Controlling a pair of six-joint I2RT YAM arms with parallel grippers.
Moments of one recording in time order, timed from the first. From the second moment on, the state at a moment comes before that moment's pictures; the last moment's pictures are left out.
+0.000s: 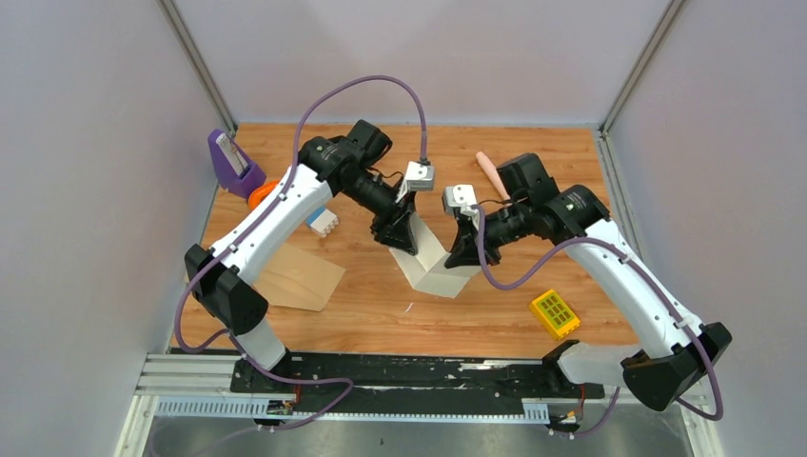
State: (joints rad) left arm -0.64 1.66 1.78 -1.25 0.97 0.70; right arm 0.57 1.25 1.40 -1.09 -0.93 -0.73
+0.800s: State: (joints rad) left arm -0.64 1.67 1.75 -1.07 0.88 0.54; right arm 0.58 1.28 1.40 -0.96 -1.03 -0.60
